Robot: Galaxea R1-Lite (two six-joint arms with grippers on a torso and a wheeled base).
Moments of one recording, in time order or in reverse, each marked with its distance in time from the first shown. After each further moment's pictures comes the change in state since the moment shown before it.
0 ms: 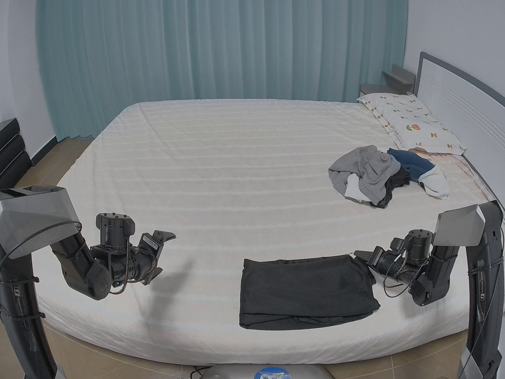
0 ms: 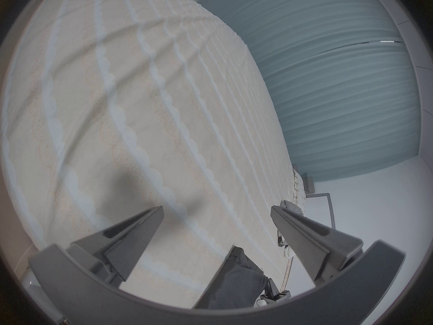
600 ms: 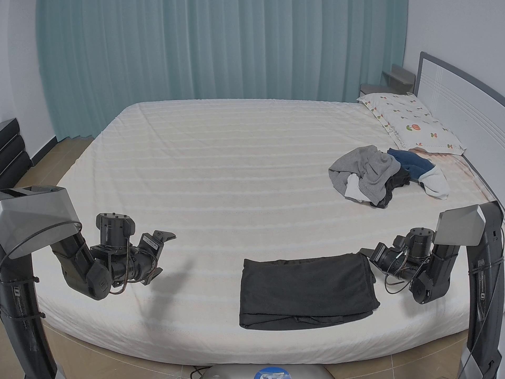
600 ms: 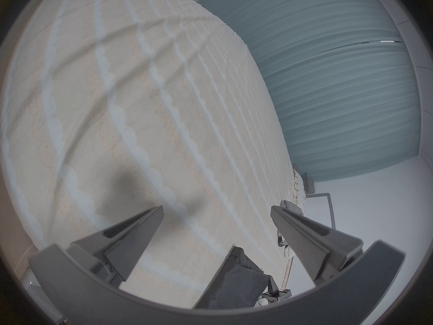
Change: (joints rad) left arm 0.000 0.000 0.000 0.000 0.000 0.000; right arm -0.016 0.004 -0.023 0.002 -0.044 0.030
